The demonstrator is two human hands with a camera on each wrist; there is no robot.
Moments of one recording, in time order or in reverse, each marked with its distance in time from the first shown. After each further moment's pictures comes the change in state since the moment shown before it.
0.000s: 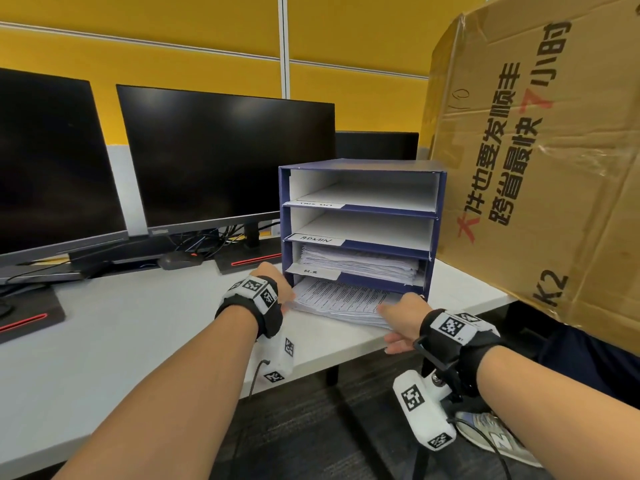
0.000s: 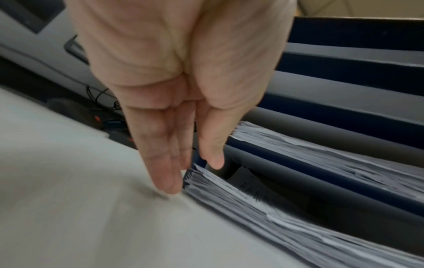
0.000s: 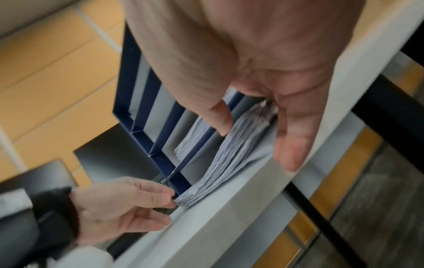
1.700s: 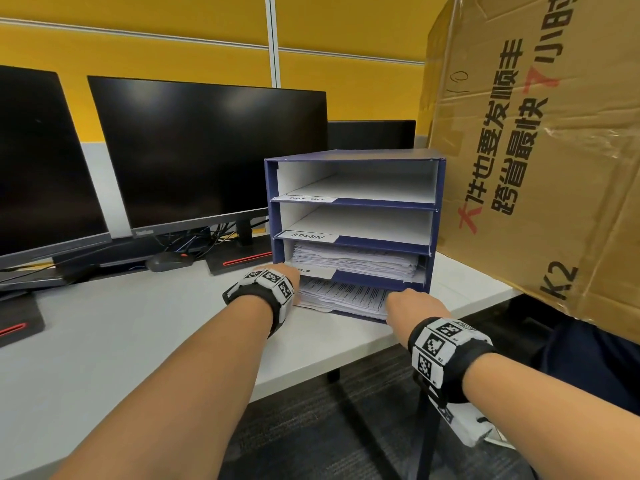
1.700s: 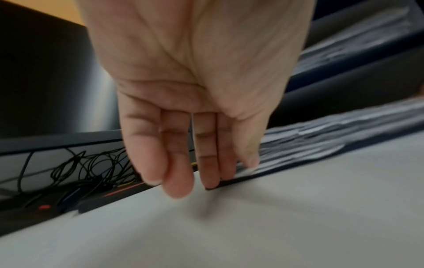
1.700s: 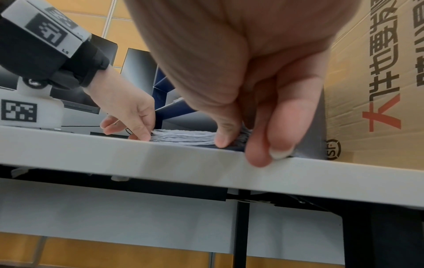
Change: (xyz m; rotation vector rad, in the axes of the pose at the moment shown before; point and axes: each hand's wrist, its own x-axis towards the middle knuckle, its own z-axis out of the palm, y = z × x) left_hand -0.005 0.026 0.010 0.803 0.084 0.393; right_hand 0.001 0.000 -0.007 -1.075 0.120 -0.342
